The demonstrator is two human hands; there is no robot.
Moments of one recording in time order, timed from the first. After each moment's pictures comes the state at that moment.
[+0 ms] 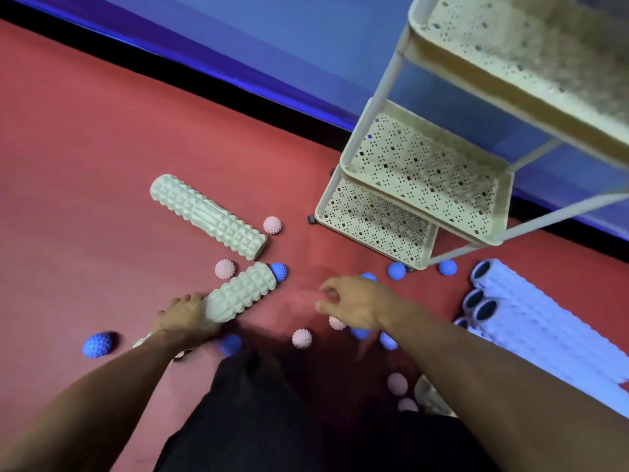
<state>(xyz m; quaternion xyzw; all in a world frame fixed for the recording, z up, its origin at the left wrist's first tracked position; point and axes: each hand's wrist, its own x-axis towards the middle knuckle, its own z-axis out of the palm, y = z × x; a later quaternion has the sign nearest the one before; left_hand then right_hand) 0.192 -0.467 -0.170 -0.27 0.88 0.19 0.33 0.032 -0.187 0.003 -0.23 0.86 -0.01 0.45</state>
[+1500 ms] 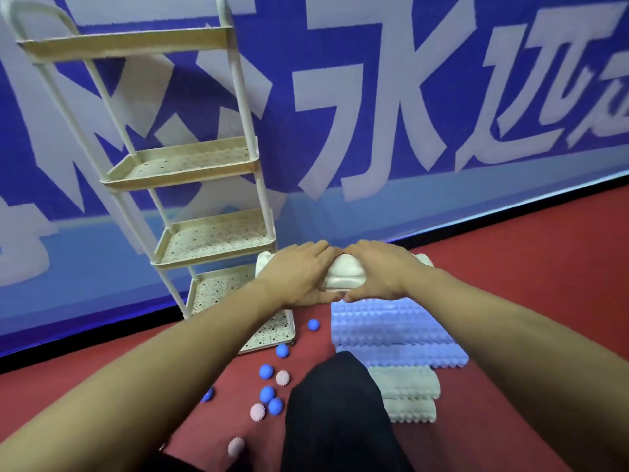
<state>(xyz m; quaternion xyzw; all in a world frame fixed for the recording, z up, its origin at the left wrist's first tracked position) 0.138 -0.015 0.351 0.46 0.88 -0.01 -0.13 0.193 0.184 0.363 -0.09 0.99 -0.08 0.02</state>
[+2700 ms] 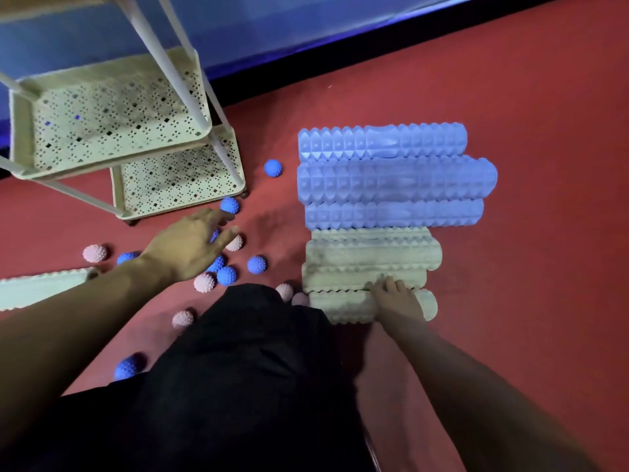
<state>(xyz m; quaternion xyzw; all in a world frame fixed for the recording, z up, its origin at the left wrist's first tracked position) 0.050 -0.095 0.009 0.21 0.94 0.11 0.26 0.270 0.242 -0.128 0.09 0.96 -0.04 0.25</state>
